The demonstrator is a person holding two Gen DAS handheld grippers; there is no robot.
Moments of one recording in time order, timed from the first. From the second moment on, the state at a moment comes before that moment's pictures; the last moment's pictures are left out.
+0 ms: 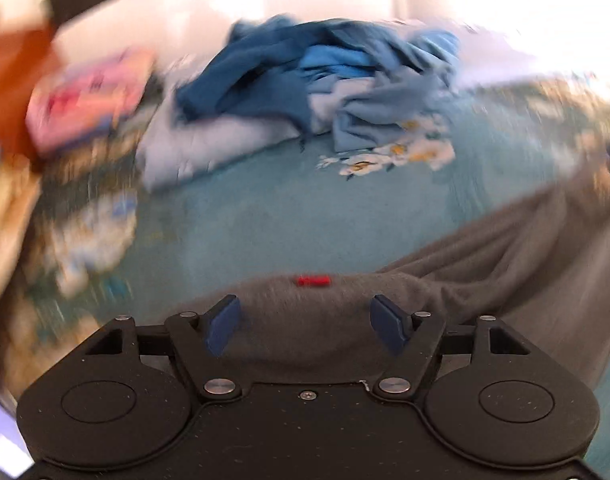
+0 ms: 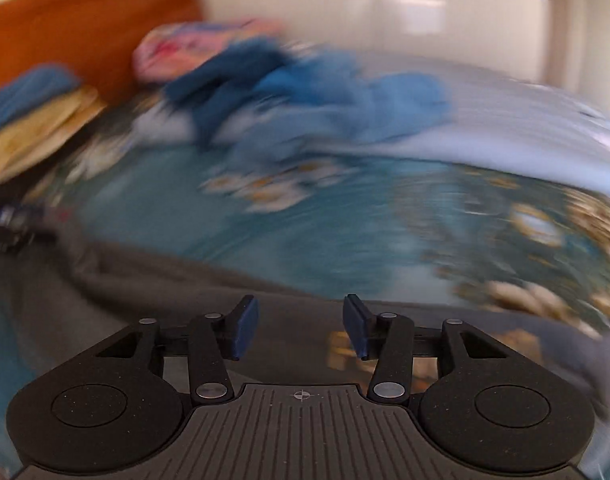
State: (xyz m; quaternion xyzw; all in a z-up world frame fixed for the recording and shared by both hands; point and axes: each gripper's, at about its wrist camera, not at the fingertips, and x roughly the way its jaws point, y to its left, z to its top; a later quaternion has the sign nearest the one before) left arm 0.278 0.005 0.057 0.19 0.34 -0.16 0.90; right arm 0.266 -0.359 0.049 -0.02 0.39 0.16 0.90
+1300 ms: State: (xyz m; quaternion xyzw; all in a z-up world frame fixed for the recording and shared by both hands) left arm 0.306 0.038 0.039 0.04 0.35 -0.15 0.92; right arm 0.309 -0.321 0.027 -0.02 0.41 0.19 0.89
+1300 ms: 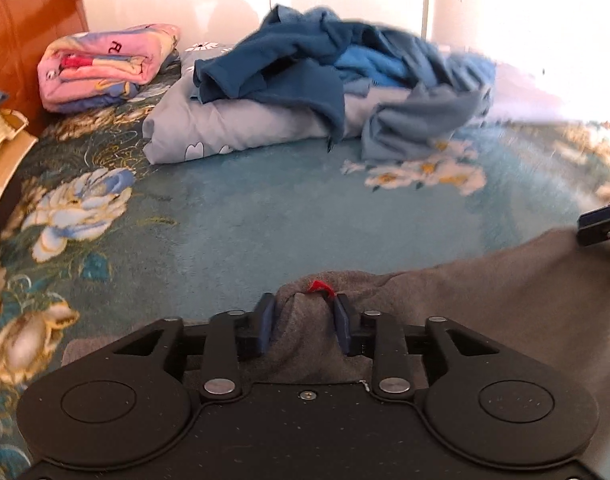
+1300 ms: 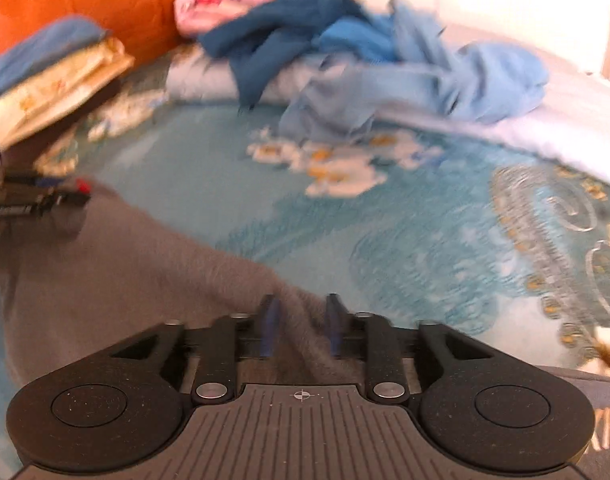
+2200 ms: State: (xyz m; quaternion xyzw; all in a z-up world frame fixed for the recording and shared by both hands) left arm 0.208 0.031 0.071 -0.20 0.31 -0.13 0.92; right arm 0.150 -0.564 -0.059 0.53 0.21 -0.06 0.82
